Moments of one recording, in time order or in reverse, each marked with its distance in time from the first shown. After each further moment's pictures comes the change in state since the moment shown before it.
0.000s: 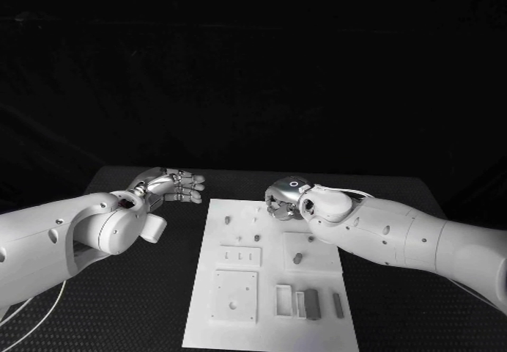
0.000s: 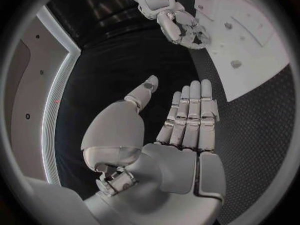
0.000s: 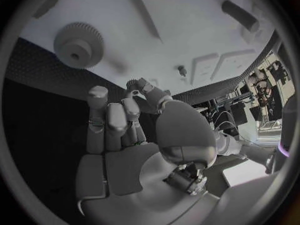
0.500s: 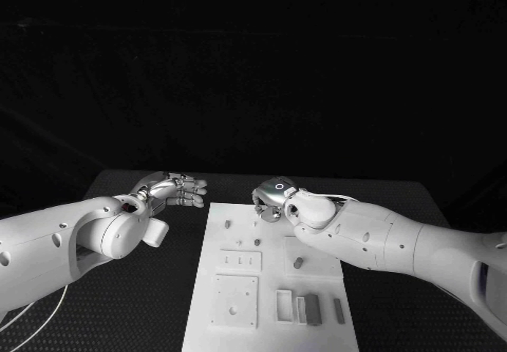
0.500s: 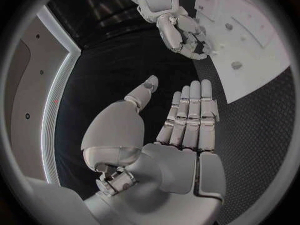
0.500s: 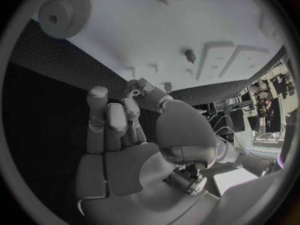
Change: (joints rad) left arm 0.001 0.013 0.000 -0.005 0.000 0.002 0.000; left_hand 0.000 0.000 0.000 0.000 0.000 0.000 0.000 0.000 0.000 0.000 0.000 -0.004 0.000 0.000 0.000 -0.004 0.002 0.000 0.000 0.000 -0.004 0.000; right arm -0.001 0.088 0.000 -0.059 -0.089 -0.055 -0.044; right_hand -0.004 -0.004 0.003 0.003 0.000 0.000 0.000 0.000 0.002 0.000 0.000 -0.005 -0.006 -0.004 -0.004 0.000 0.000 0.000 0.001 0.002 0.004 0.000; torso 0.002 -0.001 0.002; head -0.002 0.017
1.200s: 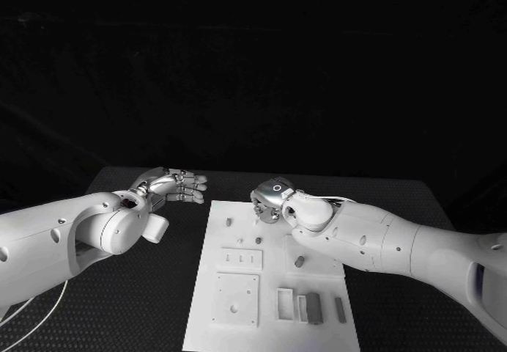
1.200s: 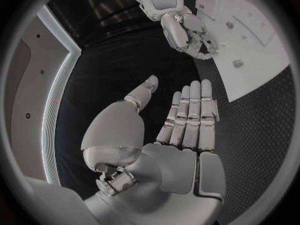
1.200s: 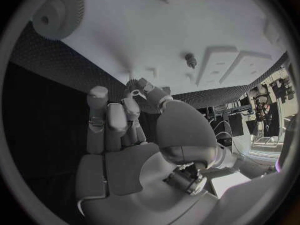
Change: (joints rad) left arm 0.013 -0.004 0.000 0.004 0.000 0.001 -0.001; left_hand 0.000 0.000 0.000 0.000 0.000 0.000 0.000 0.000 0.000 0.000 0.000 0.000 0.000 0.000 0.000 0.000 0.001 0.000 0.000 0.000 0.000 0.000; right arm -0.008 0.013 -0.003 -0.004 -0.044 0.003 -0.015; right_hand -0.004 -0.004 0.003 0.003 0.000 0.000 0.000 0.000 0.000 0.000 0.000 -0.004 -0.002 0.002 0.002 0.000 0.000 0.000 0.000 0.000 0.000 0.000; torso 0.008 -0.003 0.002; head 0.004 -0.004
